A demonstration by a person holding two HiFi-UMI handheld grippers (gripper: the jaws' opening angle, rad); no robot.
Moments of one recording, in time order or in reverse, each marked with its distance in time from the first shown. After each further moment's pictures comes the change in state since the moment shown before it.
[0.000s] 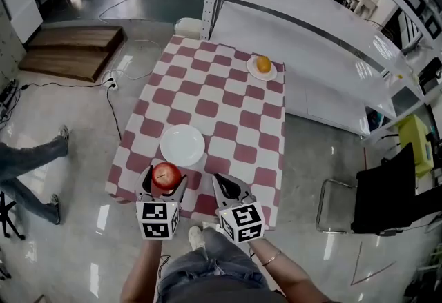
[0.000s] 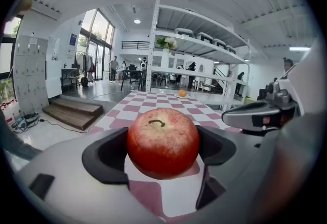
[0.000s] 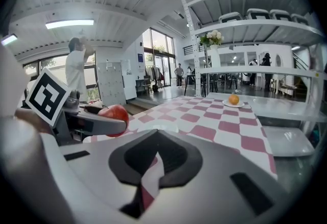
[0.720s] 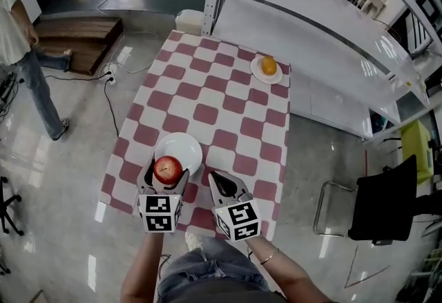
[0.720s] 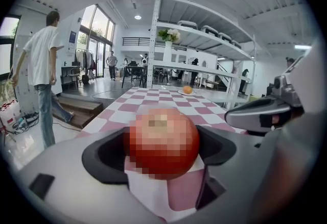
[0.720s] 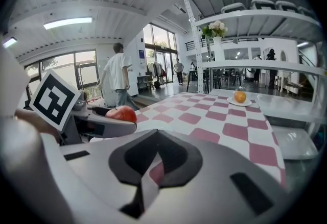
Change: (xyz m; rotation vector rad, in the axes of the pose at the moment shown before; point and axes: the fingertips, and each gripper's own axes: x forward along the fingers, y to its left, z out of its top) left arm 0.077 0.010 0.006 -0.004 0.040 0.022; right arm 0.056 -0.033 0.004 -0.004 0.043 0.035
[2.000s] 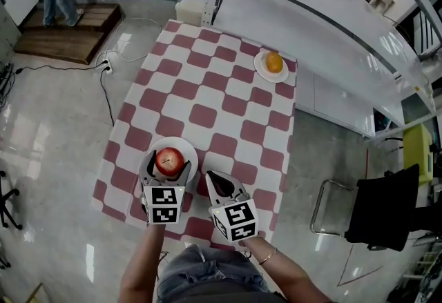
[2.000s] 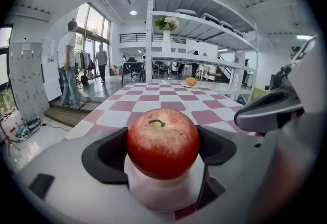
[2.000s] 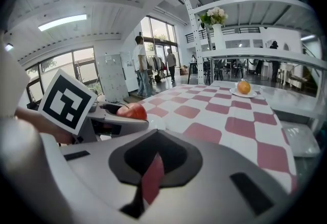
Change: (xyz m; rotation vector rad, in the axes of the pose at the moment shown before) left arm 0.071 0.001 0.001 0.061 0.061 0.029; right arm 0.038 -0.029 -0.012 0.027 0.078 0.030
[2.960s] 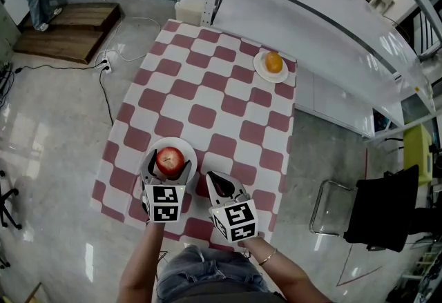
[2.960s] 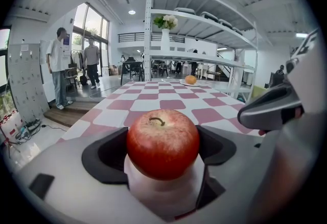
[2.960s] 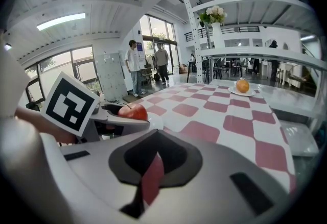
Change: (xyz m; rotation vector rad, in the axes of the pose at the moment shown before) left arm 0.011 -0.003 -0.007 0.015 0.005 -0.006; right arm 0.000 -0.005 -0.004 0.005 0.017 -0.009
